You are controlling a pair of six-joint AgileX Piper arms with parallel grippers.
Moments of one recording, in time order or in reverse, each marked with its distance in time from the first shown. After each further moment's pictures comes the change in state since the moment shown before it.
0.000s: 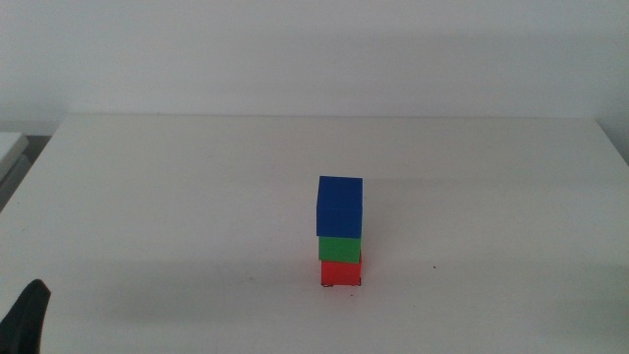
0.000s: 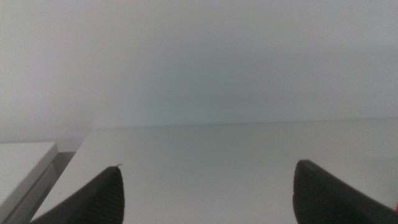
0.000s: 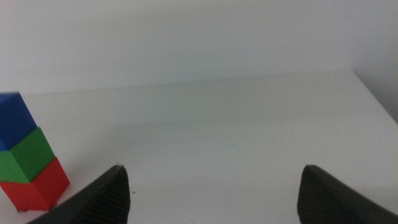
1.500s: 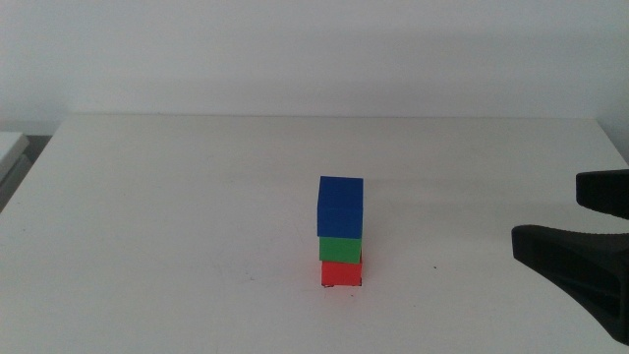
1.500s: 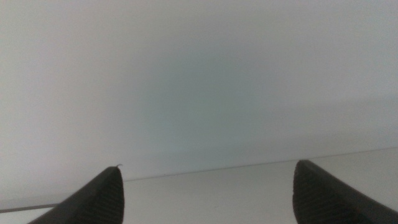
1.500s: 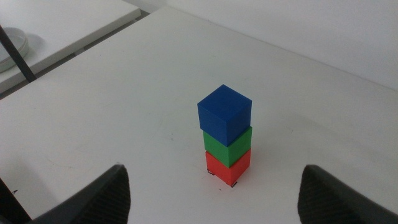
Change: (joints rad) left arm 0.000 0.740 -1.245 0.052 0.705 -0.004; right arm 0.660 0.693 -0.744 -0.064 0.328 0.004
